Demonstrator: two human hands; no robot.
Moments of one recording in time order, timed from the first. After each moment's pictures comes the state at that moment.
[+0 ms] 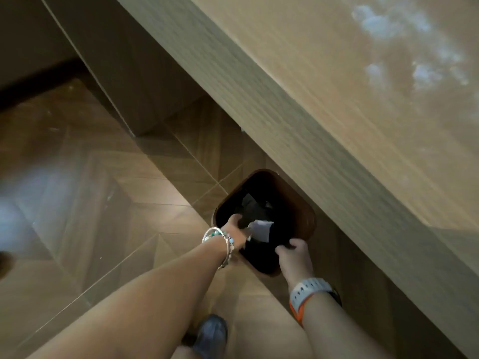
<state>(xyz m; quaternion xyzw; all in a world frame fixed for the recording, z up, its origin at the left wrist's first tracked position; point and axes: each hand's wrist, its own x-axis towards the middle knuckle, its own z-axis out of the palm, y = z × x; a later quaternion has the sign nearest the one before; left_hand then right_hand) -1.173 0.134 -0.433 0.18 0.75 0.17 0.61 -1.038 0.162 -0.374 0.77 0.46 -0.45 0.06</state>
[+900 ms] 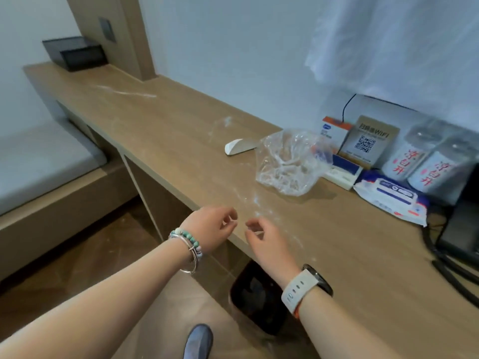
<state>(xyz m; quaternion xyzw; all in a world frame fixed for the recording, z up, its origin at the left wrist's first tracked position) -1.258 0.093 0.003 0.64 0.74 0.13 0.17 -1.108 0.126 -0.018 0.49 0.72 -0.45 -0.19</state>
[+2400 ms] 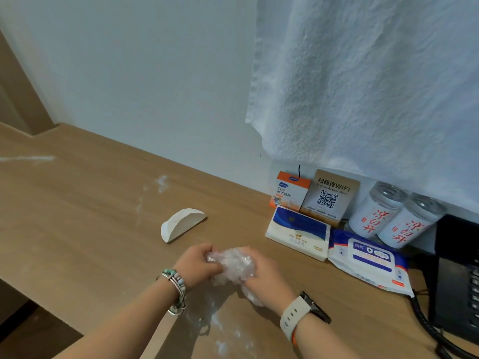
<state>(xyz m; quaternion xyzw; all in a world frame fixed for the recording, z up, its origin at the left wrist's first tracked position) -1.287 0.322 -0.032 0.53 0.65 0.29 0.46 -1.112 0.328 -0.026 0.53 0.72 -0.42 -0.16</state>
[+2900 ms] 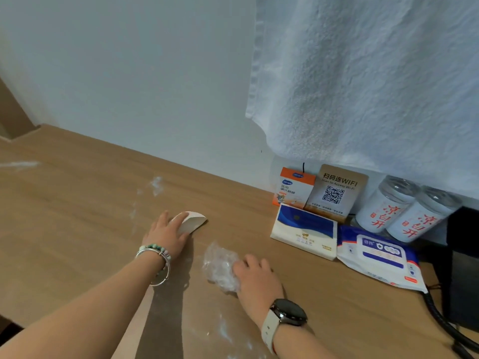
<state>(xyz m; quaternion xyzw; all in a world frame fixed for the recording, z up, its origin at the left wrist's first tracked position) -1.367 0.390 -0.055 0.59 0.79 0.07 0.18 -1.146 0.329 -0.040 0.56 0.81 -0.16 0.03</state>
